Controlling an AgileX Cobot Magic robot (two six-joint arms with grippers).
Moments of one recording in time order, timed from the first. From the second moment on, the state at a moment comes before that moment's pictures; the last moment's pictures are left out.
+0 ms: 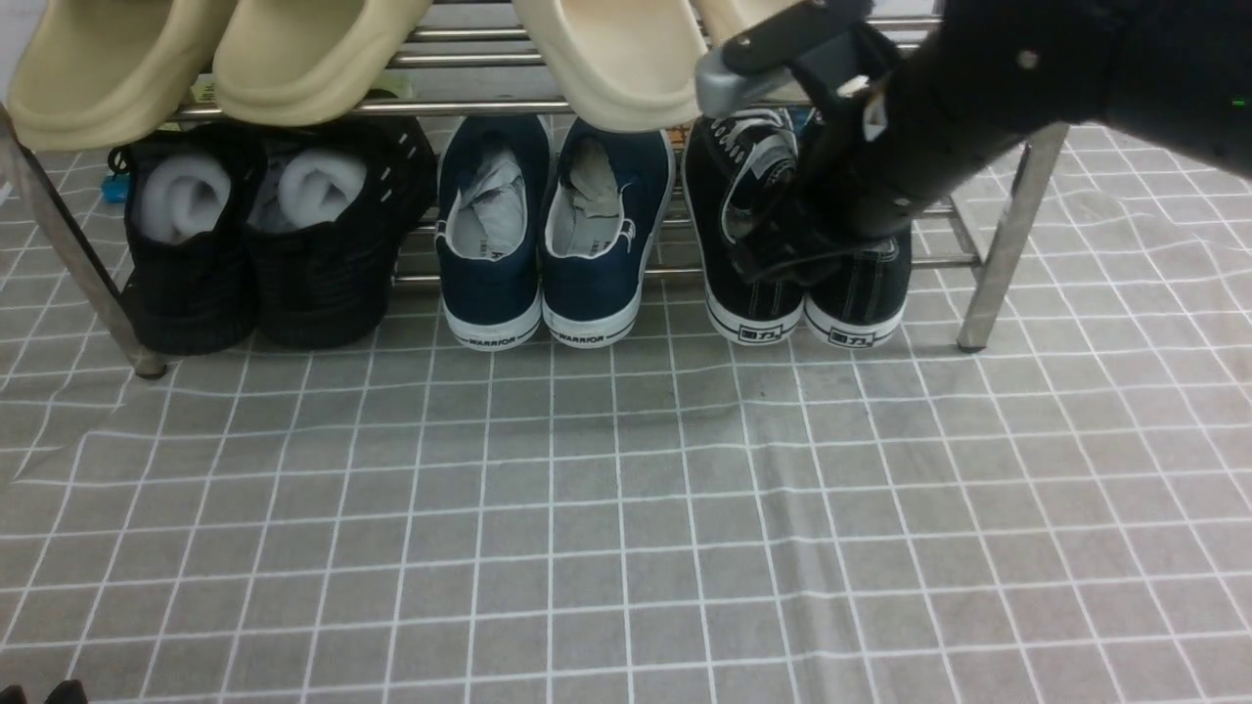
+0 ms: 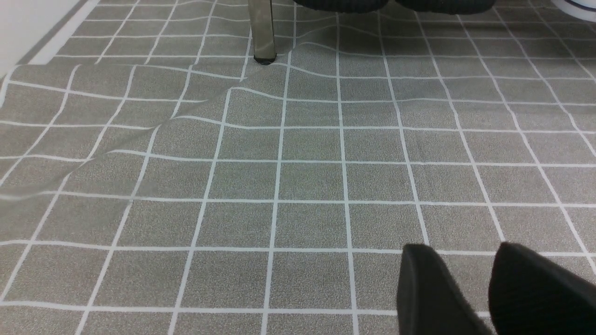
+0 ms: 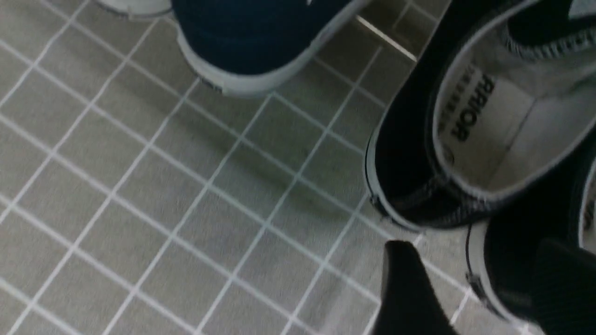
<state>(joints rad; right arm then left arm) 0.56 1.83 -1.66 -0.05 0.83 -0.01 -0.03 -0.01 0.03 0.15 0.38 -0.15</state>
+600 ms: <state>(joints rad) 0.56 2.07 -1.84 -0.17 0.82 -0.01 -0.03 -0.01 0.03 0.15 0.38 -0.15</state>
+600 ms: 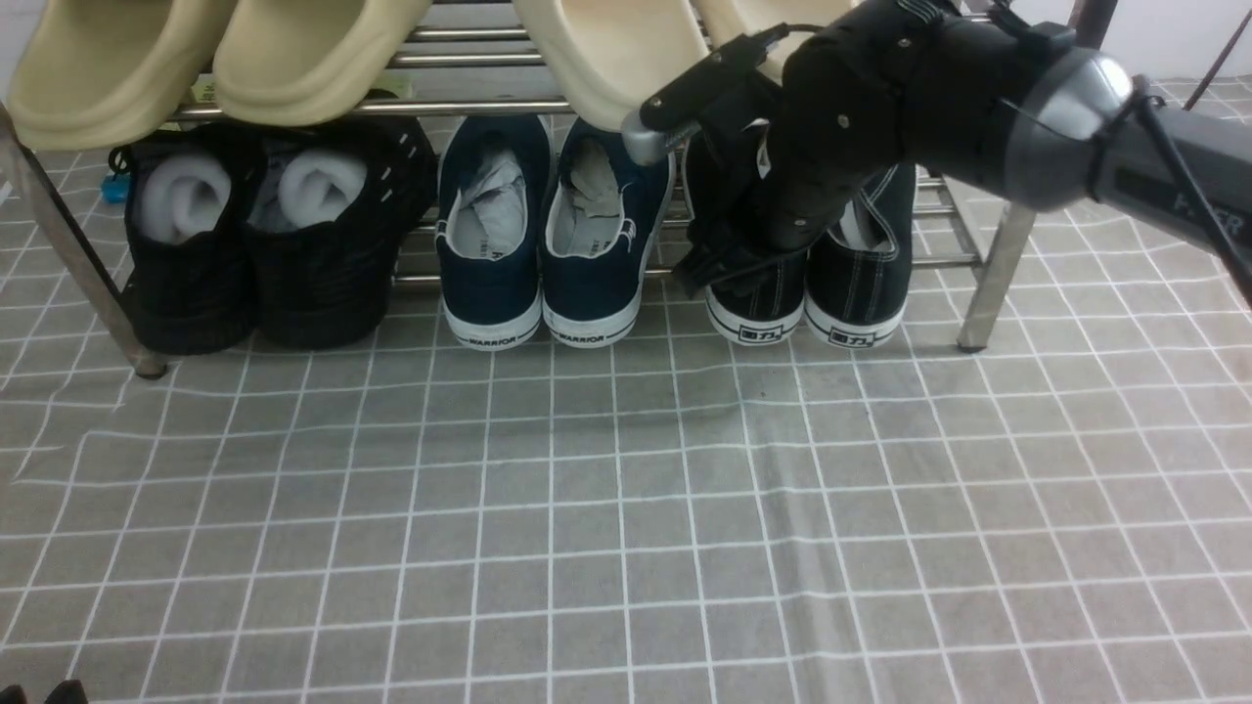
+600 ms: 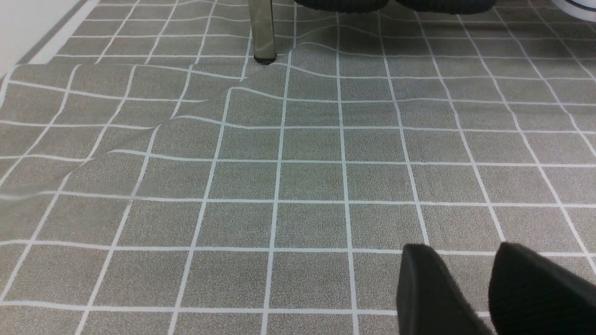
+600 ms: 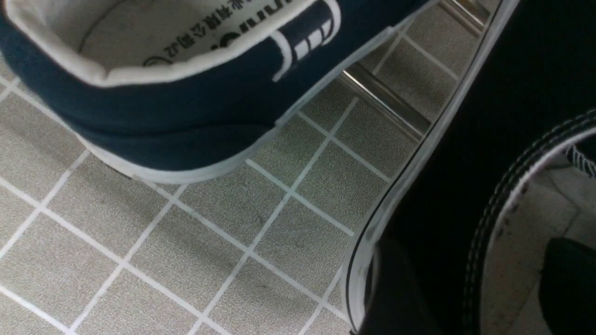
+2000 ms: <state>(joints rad) 0.82 1.75 -1.73 -0.14 1.26 0.09 -0.03 -0.01 0.03 0.15 0.38 -0.15</state>
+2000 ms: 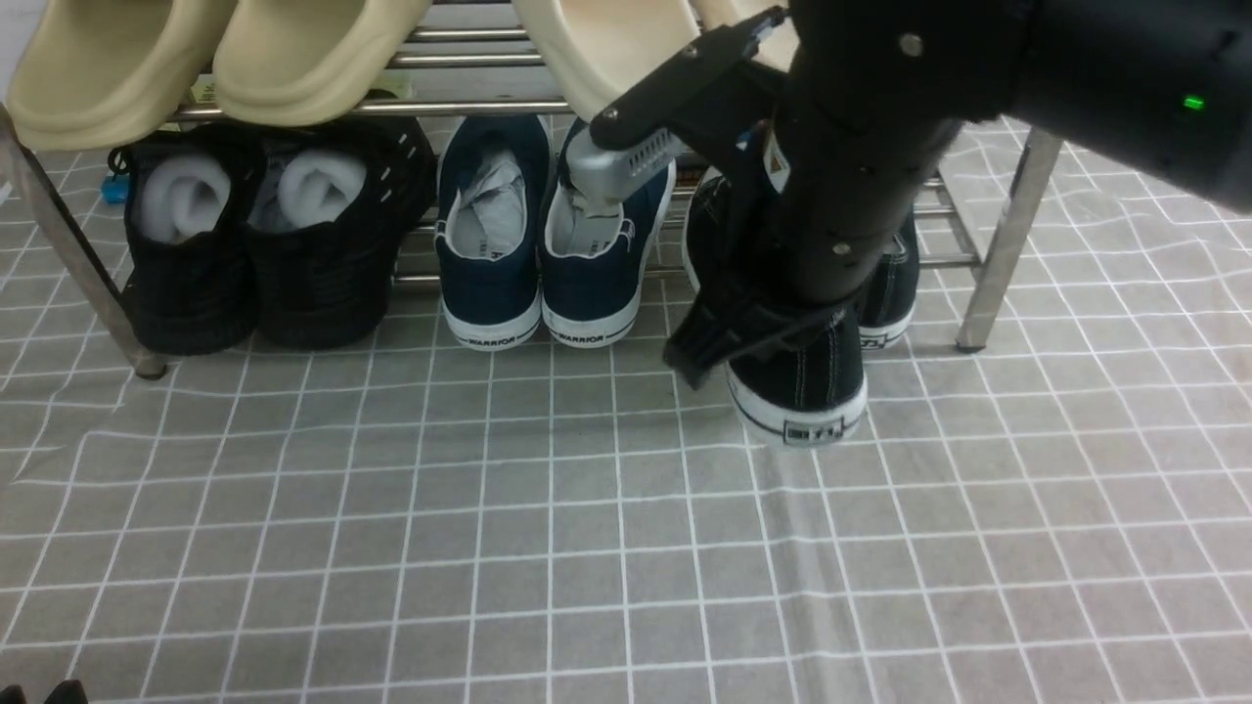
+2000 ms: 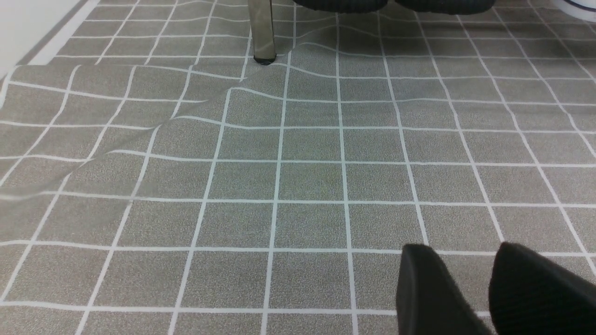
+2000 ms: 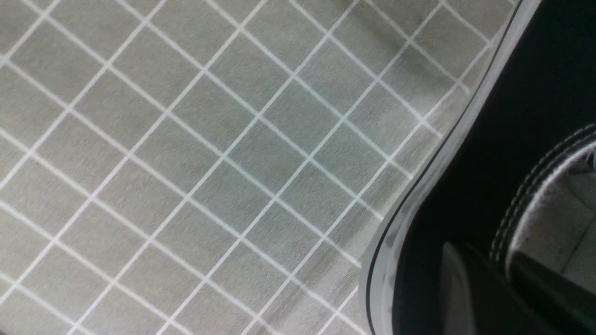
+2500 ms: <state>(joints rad) 0.94 1.61 -1.33 -0.12 1.10 0.29 -0.03 -0.01 0.03 0.15 0.38 -0.15</state>
